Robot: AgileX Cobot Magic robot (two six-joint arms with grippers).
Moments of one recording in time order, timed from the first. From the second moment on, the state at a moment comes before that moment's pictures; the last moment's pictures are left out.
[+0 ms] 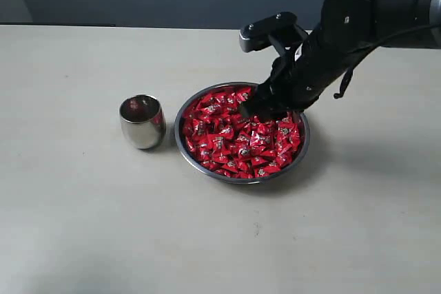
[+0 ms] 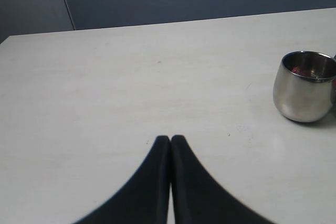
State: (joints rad) left arm 0.12 0.00 0.01 0.03 0.34 0.03; right arm 0.64 1.78 -1.14 0.16 0.59 -0.22
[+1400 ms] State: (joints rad) left arm 0.12 0.00 0.01 0.03 0.34 0.03; right arm 0.58 1.98 -1.13 0.30 0.39 -0.38
